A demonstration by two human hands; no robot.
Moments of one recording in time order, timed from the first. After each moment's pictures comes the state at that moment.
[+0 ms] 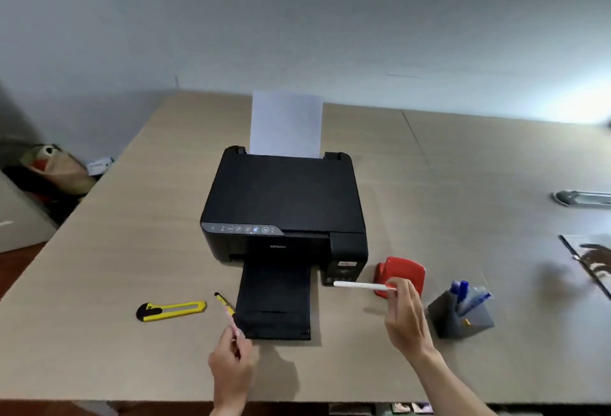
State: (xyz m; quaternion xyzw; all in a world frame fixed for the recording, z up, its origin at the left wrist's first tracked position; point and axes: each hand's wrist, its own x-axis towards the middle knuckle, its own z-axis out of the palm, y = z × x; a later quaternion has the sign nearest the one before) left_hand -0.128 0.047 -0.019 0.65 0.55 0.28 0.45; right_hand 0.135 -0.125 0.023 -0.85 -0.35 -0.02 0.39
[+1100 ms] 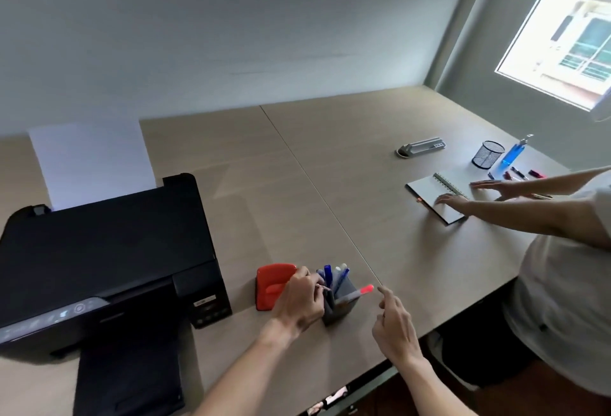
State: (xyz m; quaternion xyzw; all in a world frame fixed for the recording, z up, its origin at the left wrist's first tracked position) left_hand 0.187 -0.112 0.057 0.93 0.06 0.06 0.36; right_hand 0.217 -0.322 0.019 -0.95 -0.03 0.06 0.29
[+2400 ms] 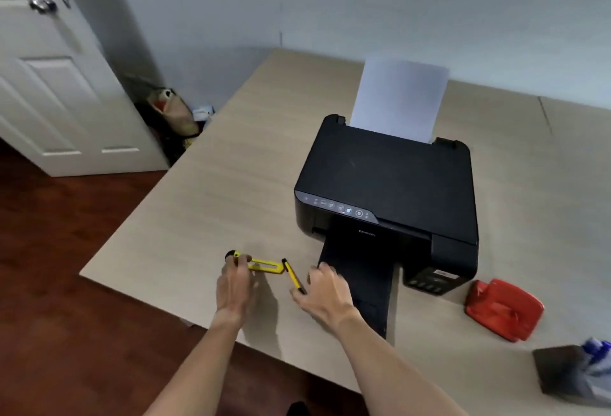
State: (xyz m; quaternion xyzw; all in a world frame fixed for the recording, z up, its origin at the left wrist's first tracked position) left_hand -0.192 0.190 -0.039 0.77 0.60 0.07 0.20; right_hand -0.025 0.090 0.005 -0.81 -0.54 0.22 0.07
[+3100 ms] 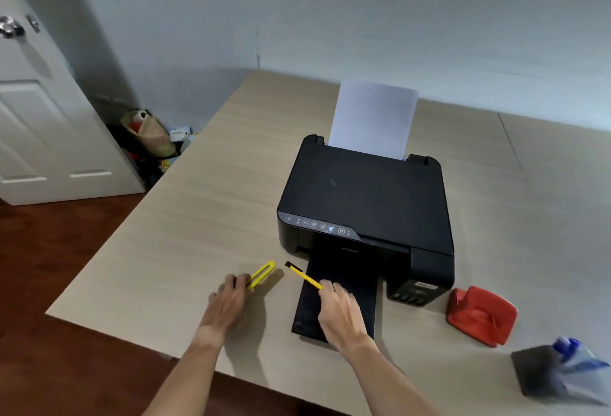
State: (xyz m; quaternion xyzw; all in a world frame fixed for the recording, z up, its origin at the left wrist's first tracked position) left_hand -0.197 0.206 -0.034 0.87 0.48 -0.04 0.13; right_hand 0.003 0.062 0.000 -0.84 -0.50 0.13 0.16
